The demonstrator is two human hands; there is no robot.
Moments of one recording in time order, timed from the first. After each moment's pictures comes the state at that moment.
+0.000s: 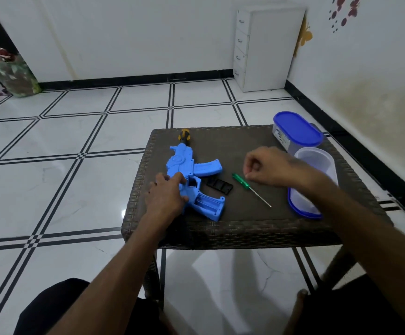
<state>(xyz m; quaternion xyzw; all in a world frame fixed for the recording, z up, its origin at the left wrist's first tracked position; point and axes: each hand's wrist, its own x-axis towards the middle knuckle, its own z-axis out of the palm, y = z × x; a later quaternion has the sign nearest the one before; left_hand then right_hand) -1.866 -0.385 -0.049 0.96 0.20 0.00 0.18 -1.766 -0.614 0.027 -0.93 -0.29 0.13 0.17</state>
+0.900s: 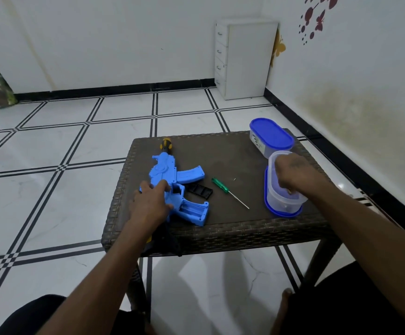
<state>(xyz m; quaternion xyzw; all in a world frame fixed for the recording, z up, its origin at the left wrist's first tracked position) -1.861 -0.394 -0.052 0.97 0.19 -0.02 0.16 -1.737 -0.693 0.005 -0.99 -0.09 0.06 0.00</state>
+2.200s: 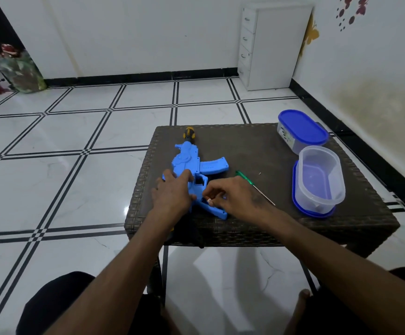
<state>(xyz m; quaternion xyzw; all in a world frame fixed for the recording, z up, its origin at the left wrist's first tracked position) -1.866 -0.396 -0.048 0.97 0.19 -0.01 0.17 -1.806 -0.564 -0.058 -0.86 -0.39 0.07 0.33</state>
